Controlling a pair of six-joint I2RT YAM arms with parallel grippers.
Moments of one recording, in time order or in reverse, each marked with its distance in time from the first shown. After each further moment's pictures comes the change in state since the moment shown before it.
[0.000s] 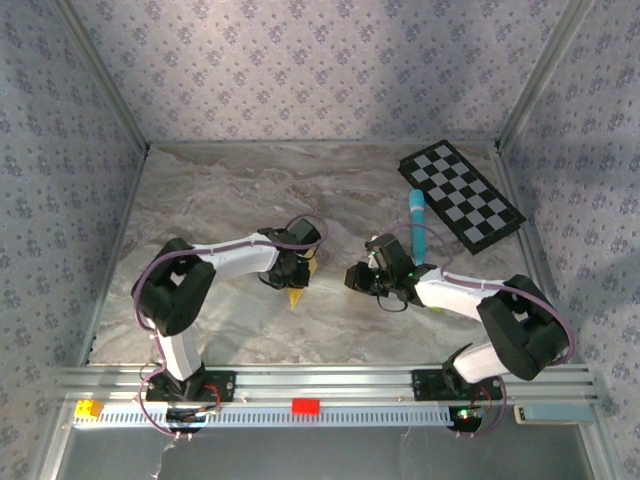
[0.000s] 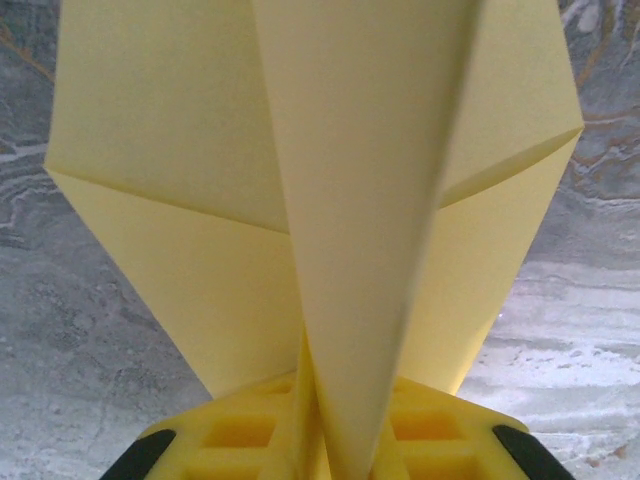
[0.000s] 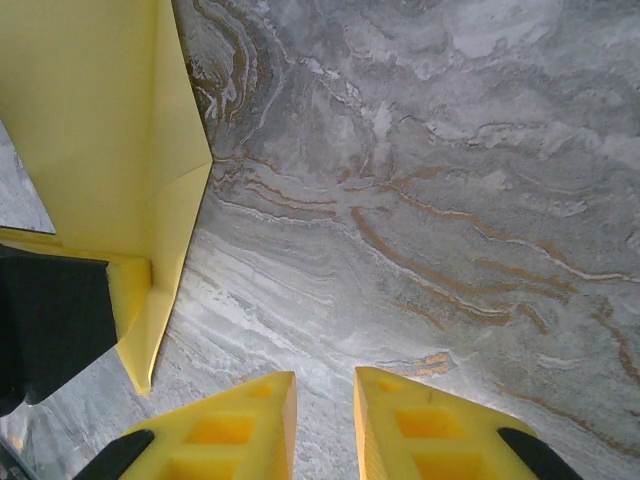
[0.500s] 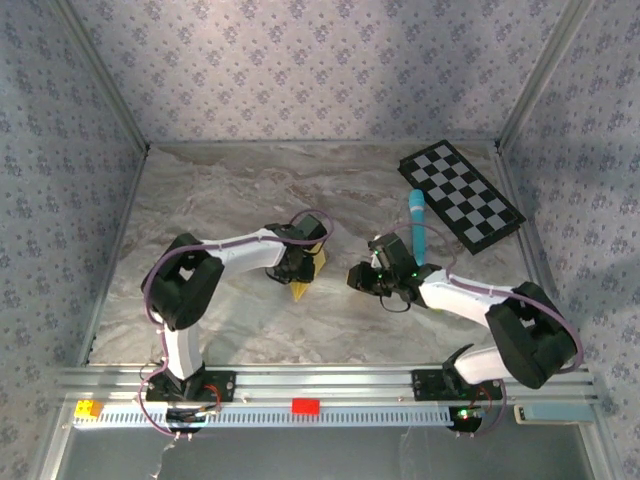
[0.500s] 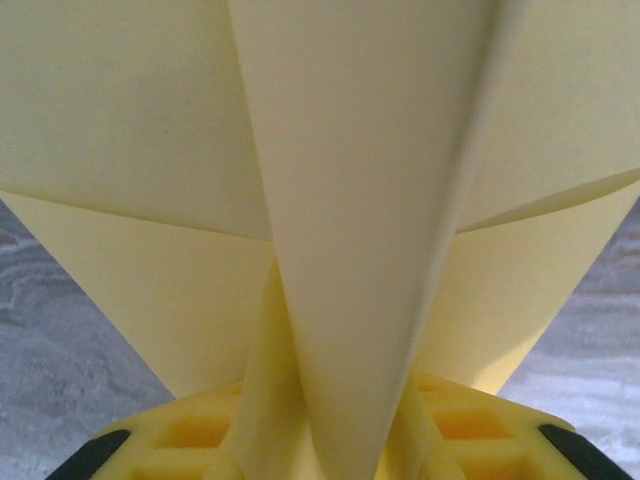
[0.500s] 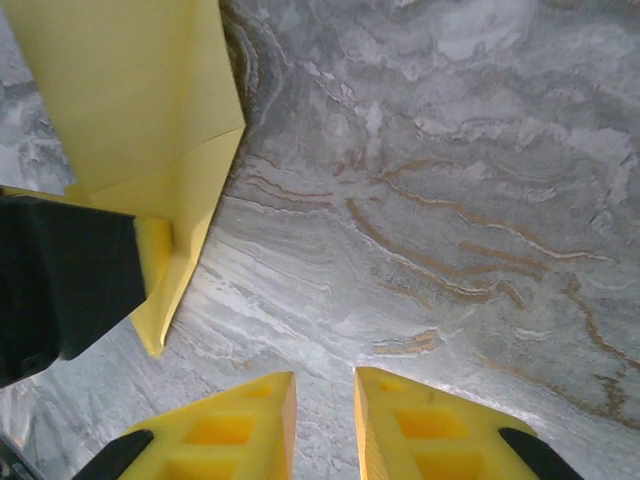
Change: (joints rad) left arm -0.004 0.069 0.083 0.000 -0.048 -0.024; right arm -0.010 -0.061 0.000 -0.056 0.011 -0.006
